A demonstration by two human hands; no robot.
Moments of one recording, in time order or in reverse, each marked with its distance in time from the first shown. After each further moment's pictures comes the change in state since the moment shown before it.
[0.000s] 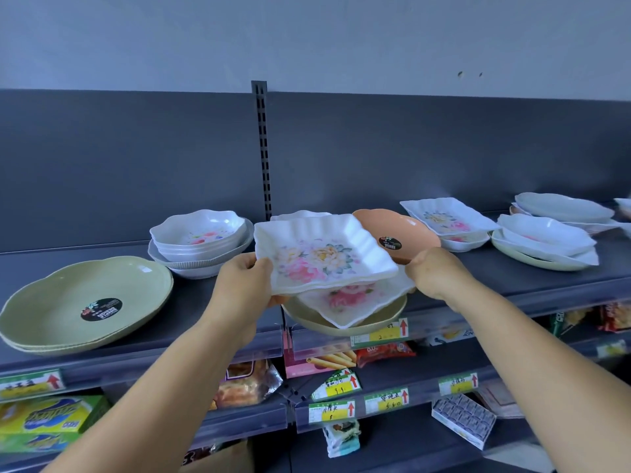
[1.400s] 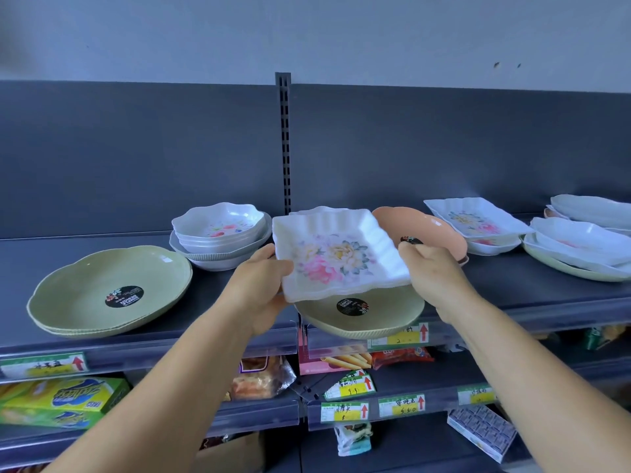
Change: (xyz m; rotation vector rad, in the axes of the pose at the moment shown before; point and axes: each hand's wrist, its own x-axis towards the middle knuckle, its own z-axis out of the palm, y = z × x) left_hand 0.025 -0.010 -0.008 -0.211 -0.150 -0.133; right_hand -0.028 -0.032 0.023 0.503 0.029 -0.179
